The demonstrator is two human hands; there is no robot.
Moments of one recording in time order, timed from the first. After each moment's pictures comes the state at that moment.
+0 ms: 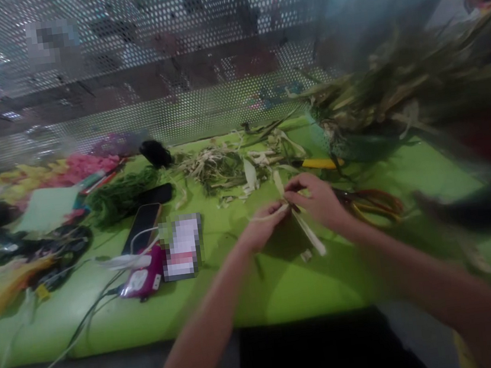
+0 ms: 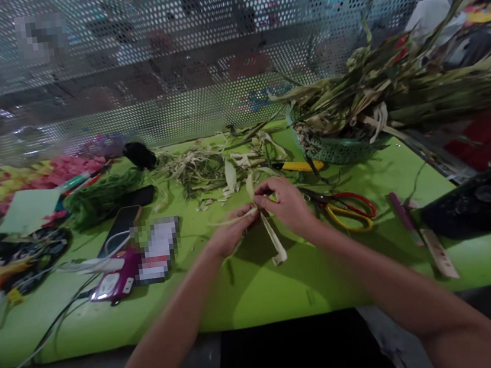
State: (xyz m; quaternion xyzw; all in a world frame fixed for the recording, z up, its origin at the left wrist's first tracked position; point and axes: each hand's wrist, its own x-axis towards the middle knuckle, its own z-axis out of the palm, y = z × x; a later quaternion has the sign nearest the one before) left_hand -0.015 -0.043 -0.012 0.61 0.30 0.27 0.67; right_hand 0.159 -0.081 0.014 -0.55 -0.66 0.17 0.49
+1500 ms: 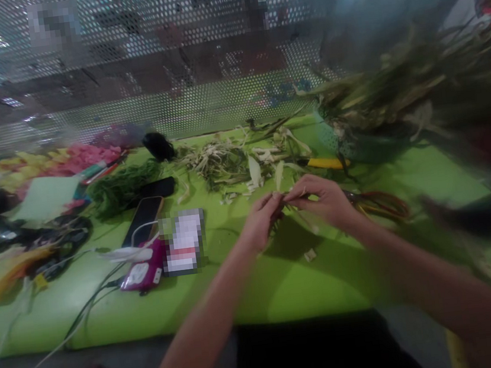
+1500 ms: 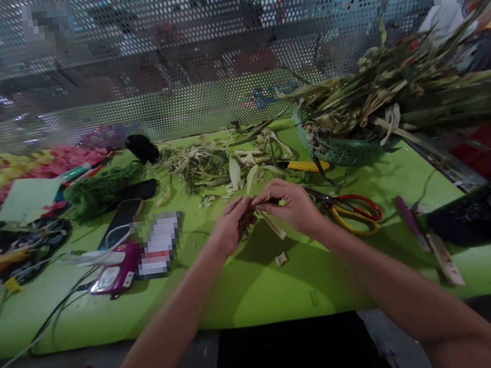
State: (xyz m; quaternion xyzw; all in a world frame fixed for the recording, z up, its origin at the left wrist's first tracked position) left_hand -0.012 -0.045 -0.013 0.41 0.37 0.37 0.74; right_hand 0.160 -0.085 0.019 -0.46 -0.72 0.21 0.49
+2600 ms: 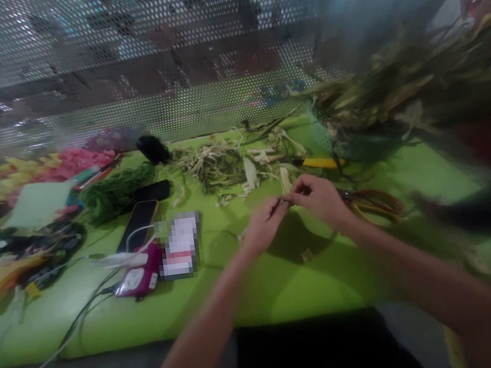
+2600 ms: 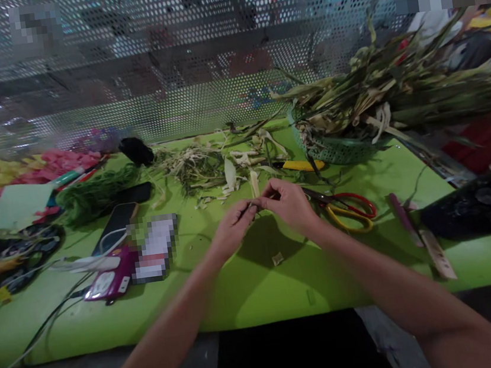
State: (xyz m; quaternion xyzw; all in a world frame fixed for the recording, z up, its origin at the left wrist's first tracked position) left_hand -0.014 -0.051 -0.003 0.75 0.34 0.31 0.47; right_hand 0.156 -0.083 0.012 -0.60 -0.59 0.24 0.48
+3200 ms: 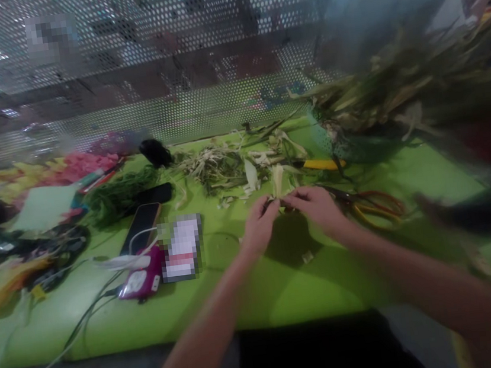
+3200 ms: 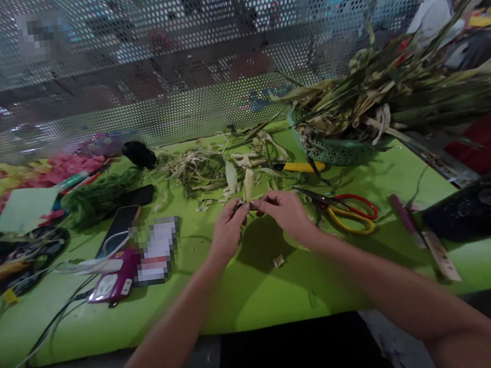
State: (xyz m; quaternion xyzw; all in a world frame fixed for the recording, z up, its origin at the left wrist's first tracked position) left_hand -0.011 -0.055 0.001 0.64 0.41 0.38 0.53; right_hand 0.144 -0.088 0.011 -0.60 -0.52 0.37 0.47
